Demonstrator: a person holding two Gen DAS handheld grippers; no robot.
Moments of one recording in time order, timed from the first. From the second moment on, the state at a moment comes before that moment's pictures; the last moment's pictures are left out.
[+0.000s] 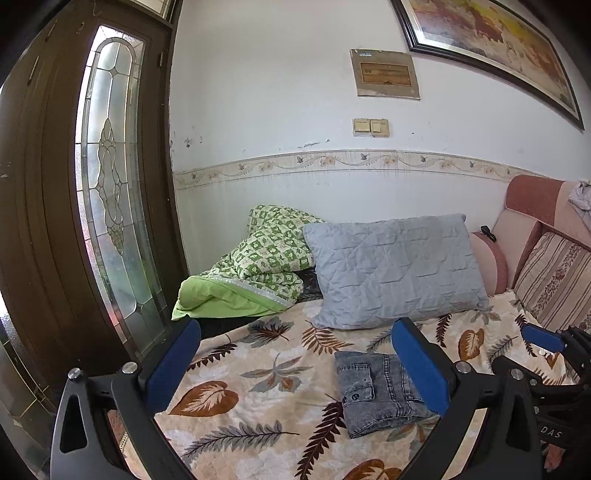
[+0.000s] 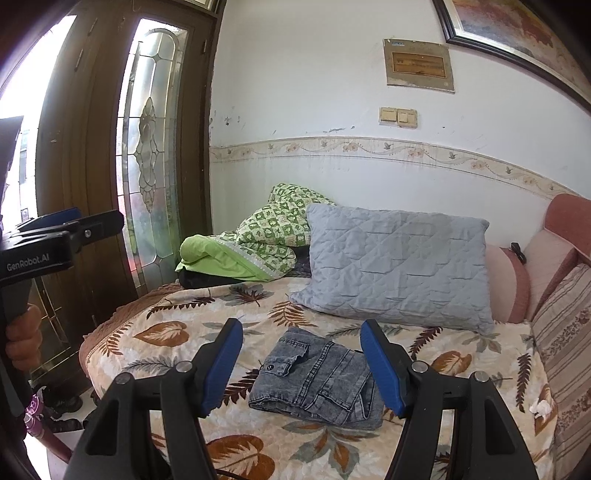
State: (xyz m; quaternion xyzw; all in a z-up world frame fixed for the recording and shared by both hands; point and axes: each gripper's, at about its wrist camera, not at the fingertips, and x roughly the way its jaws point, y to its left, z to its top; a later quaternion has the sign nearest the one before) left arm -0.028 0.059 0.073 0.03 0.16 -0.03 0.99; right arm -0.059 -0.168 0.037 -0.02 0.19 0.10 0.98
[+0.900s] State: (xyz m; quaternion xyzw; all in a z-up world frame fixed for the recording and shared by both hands) left arm 0.006 0.072 0.055 0.02 0.19 -0.05 0.98; right arm -0.025 -0.150 0.026 -0.03 0.21 0.10 0.97
